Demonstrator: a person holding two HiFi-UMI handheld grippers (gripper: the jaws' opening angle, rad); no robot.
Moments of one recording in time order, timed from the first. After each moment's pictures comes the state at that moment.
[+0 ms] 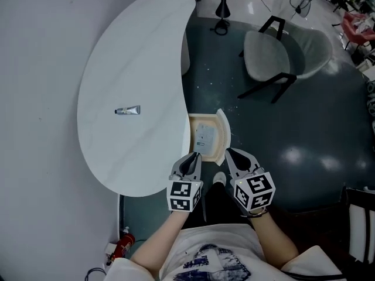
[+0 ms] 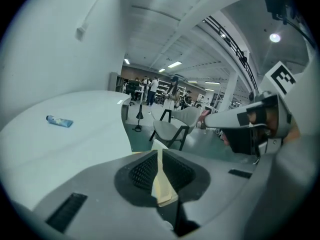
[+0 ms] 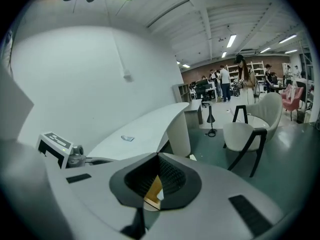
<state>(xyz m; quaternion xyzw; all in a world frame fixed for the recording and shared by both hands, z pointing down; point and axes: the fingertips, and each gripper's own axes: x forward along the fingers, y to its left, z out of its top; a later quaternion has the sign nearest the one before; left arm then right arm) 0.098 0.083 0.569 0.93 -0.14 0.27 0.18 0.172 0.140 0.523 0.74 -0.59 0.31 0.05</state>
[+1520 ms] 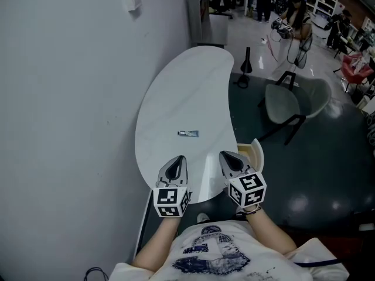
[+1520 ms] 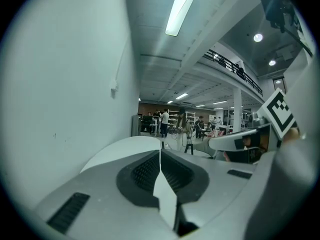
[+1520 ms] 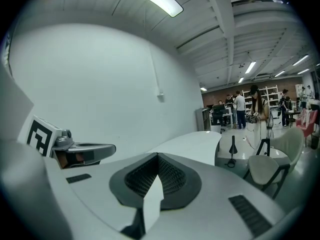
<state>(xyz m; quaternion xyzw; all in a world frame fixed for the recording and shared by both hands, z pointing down) -0.128 -0.089 0.351 0.96 -0.24 0.11 0.08 -0.025 -0.012 0.354 0.74 -0.65 0.17 0.03</state>
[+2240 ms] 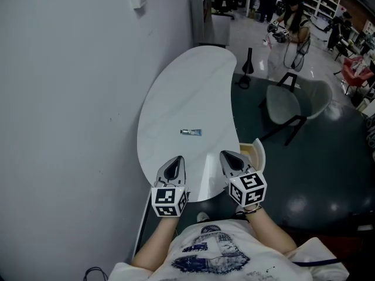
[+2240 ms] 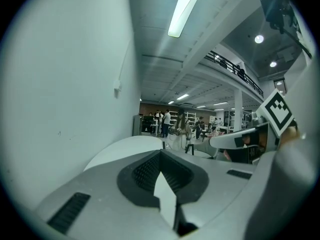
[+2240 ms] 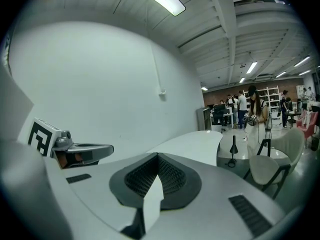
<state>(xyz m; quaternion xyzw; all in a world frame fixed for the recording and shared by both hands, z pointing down) -0.149 -0.096 0.356 0.96 -0.24 0.10 0.09 -0.037 -0.017 0.357 0.74 -0.65 0.17 0.04</state>
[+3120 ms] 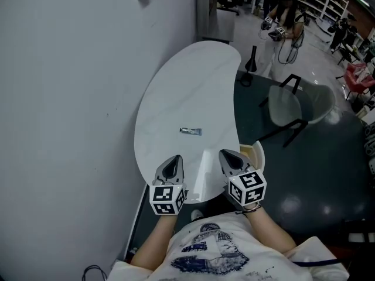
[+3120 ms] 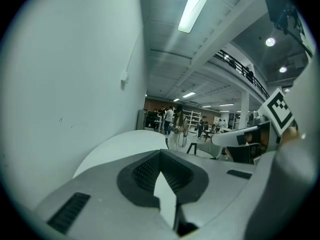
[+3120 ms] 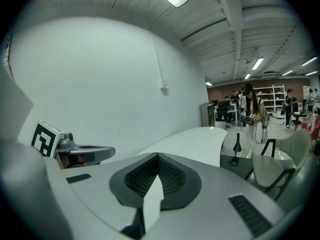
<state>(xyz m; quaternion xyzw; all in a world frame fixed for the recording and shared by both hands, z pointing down) -0.141 -0.119 0.383 0.95 -0.26 0.11 0.13 -0.024 -0.042 0.371 0.72 -0.66 0.19 0.06</state>
